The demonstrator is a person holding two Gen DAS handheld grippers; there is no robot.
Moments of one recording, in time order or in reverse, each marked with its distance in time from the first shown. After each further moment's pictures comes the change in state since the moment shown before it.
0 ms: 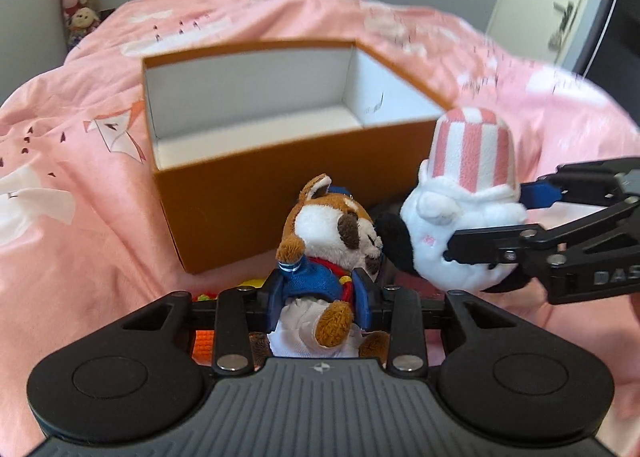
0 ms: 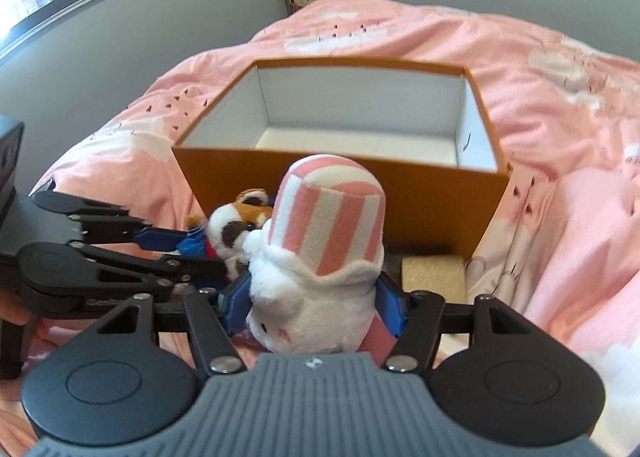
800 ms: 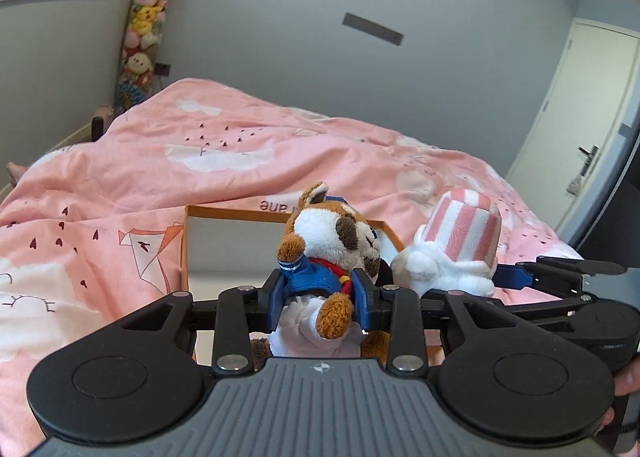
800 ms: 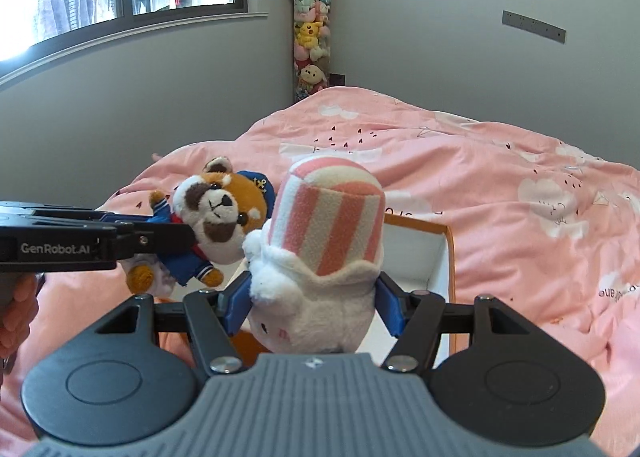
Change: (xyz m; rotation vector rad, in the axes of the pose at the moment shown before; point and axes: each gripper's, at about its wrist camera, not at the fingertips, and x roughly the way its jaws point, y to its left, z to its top) left arm -0.023 0.024 0.107 -0.220 -0.299 0.032; right arm -0.022 -0.006 0.111 -0.114 -0.200 -0.043
